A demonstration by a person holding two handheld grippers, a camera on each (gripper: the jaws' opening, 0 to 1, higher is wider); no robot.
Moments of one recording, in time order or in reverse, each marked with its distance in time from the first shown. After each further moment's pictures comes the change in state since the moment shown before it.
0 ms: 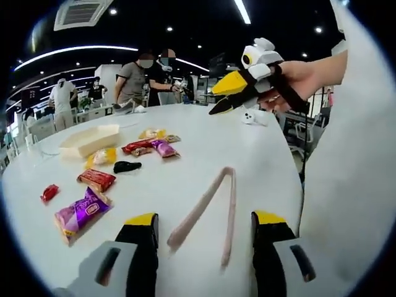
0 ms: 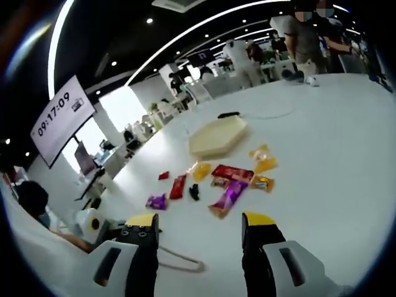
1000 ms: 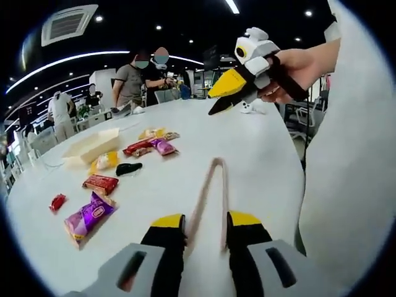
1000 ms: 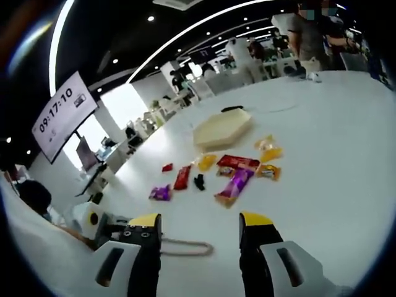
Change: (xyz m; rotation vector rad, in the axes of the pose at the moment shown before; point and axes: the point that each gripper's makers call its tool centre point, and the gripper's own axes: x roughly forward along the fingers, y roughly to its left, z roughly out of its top) left arm -0.006 0.001 -0.002 0.092 0.046 0.040; right arm 0.000 0.011 -0.025 -0.017 0.044 0.014
